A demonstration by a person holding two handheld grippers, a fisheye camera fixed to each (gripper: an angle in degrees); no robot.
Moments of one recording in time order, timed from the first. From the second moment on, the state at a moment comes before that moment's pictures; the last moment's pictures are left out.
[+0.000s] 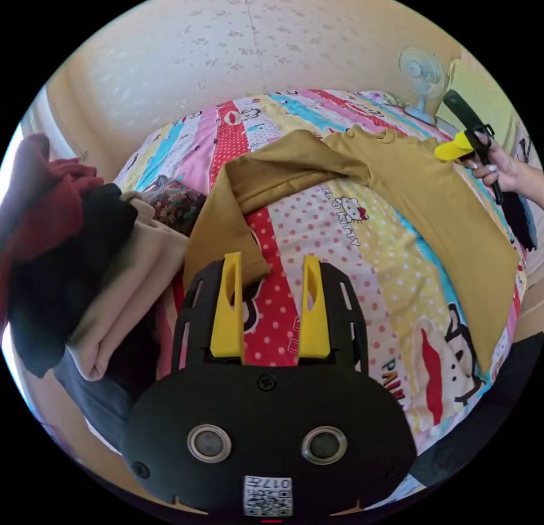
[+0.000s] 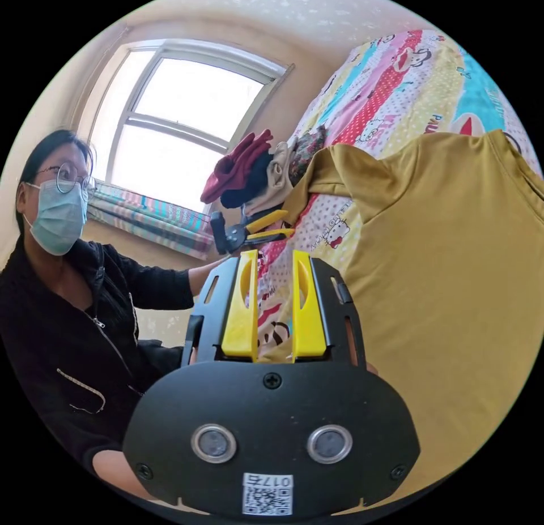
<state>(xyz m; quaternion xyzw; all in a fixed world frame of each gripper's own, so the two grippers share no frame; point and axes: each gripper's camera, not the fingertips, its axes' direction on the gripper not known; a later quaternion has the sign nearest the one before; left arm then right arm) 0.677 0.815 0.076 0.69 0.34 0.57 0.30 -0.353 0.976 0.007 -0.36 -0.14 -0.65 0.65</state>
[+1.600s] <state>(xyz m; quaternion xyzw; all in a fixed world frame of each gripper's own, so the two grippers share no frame) 0.739 0.652 0.130 0.10 0.72 0.68 0.09 -0.405 0.985 -0.187 0.09 -0.35 -0.55 0.75</state>
